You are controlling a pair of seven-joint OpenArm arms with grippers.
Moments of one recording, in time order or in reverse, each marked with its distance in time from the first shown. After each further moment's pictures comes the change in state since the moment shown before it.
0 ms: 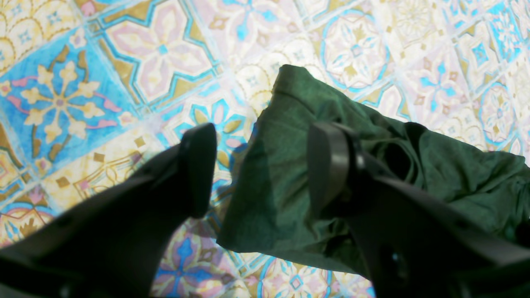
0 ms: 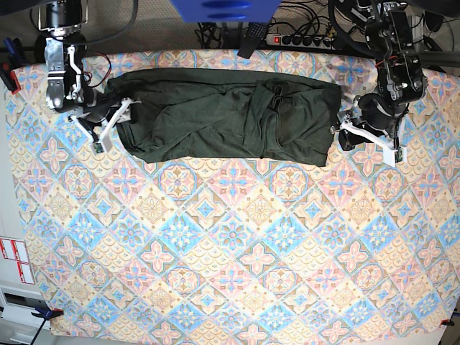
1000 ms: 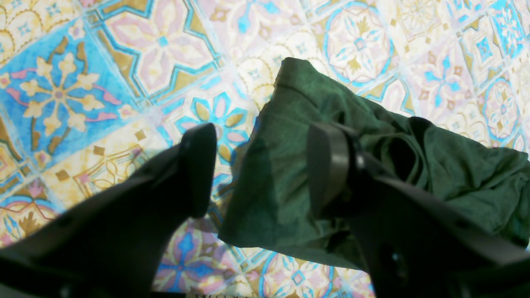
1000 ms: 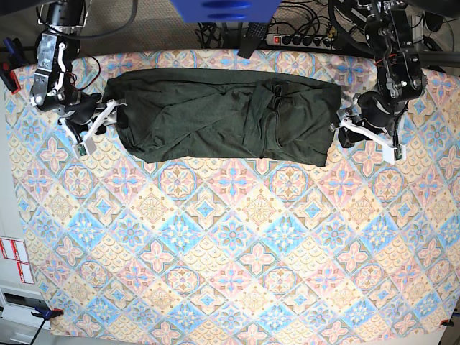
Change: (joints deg) left arm 0.6 0.0 0.5 0.0 0.0 0.0 0.0; right arm 0.5 -3.1 13.4 -3.6 0.2 10.8 -1.2
